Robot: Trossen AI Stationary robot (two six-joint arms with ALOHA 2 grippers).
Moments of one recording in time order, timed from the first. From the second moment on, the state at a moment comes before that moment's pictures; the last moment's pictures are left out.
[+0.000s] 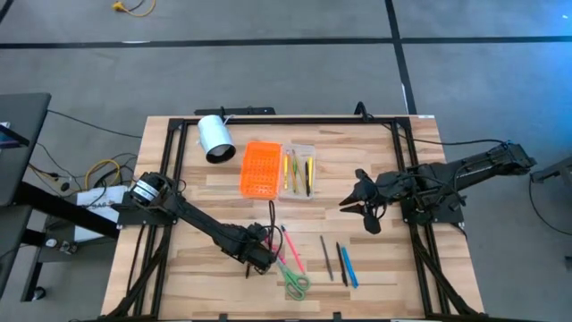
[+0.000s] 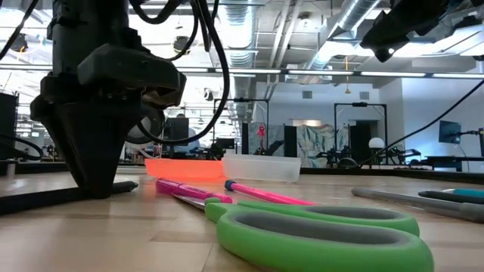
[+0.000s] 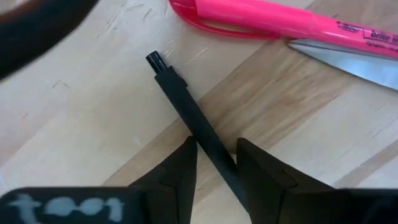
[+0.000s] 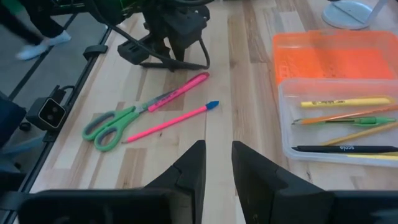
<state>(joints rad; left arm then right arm) -0.49 1.98 1.24 -0.78 -0.01 -1.36 0.24 0.90 0.68 -0.37 0.05 0.16</state>
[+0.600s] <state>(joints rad) -0.50 1.97 1.21 -0.74 -0.01 -1.57 0.24 0.90 0.68 -0.40 0.05 0.16</state>
